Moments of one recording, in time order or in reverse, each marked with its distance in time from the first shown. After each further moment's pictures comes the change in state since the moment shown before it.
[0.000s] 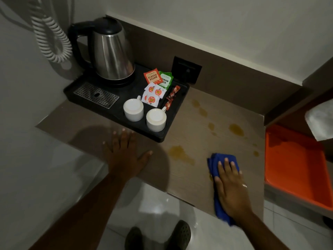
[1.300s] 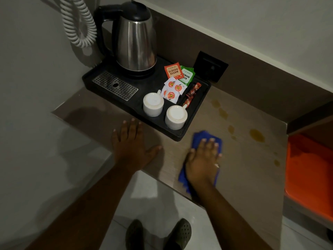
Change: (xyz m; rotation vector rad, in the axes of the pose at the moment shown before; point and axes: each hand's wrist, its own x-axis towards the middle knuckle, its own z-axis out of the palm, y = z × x) left_hand 0.017 -0.030 -0.002 -0.015 0.027 -0.024; right_hand 0.073 -0.160 0.026 0.056 0.057 0.234
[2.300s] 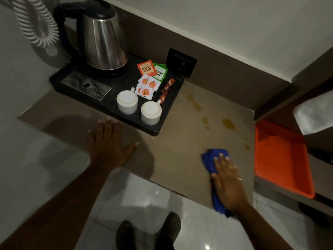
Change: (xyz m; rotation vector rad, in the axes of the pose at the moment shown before) left_hand -0.005 0.003 -0.013 0.024 -0.012 0.038; right_hand -0.039 0.182 -0.047 -0.092 -0.104 -0.264
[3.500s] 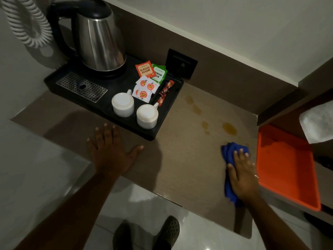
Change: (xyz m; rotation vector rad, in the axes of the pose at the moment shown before) left_hand -0.004 0.035 0.013 -0.071 0.005 -0.163; right_hand 0.051 0.058 -0.016 0.062 0.083 0.159
